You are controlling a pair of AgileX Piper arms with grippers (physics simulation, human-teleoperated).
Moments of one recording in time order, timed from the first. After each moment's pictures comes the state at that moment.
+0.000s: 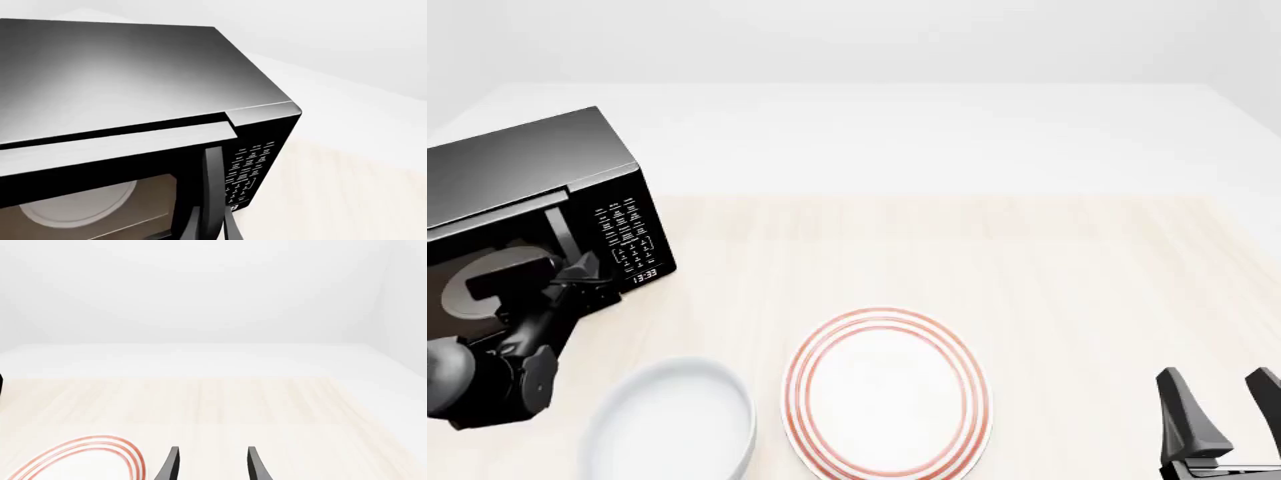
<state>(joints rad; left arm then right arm) 0.15 1.76 -0.50 -1.00 -0.20 0.00 0.00 0.00 0.00 0.00</state>
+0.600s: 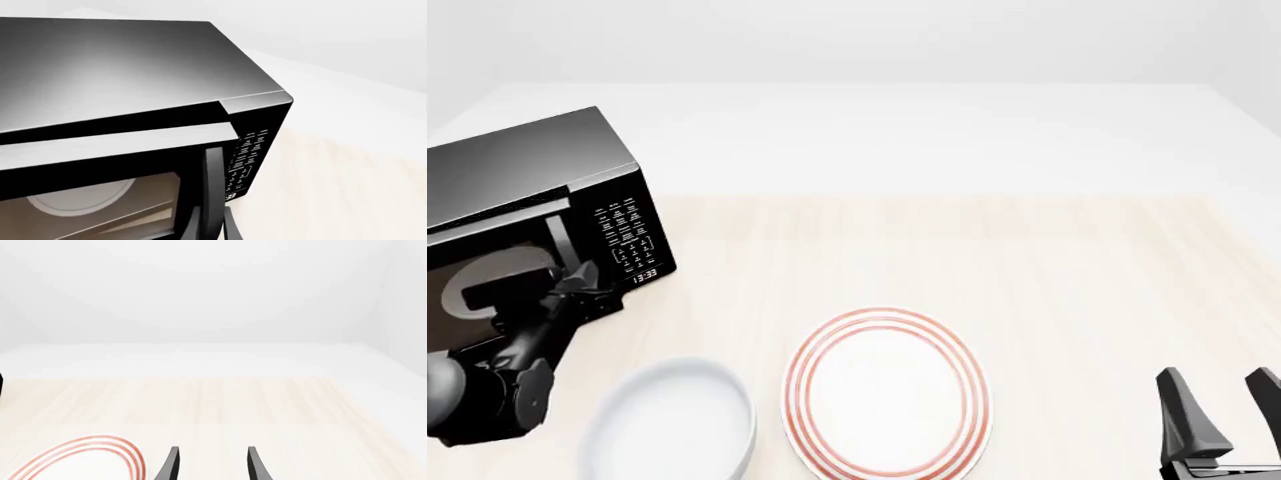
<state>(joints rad) 0.14 1.71 -0.43 -1.00 -0.18 0.00 0.00 0.00 0.00 0.00</state>
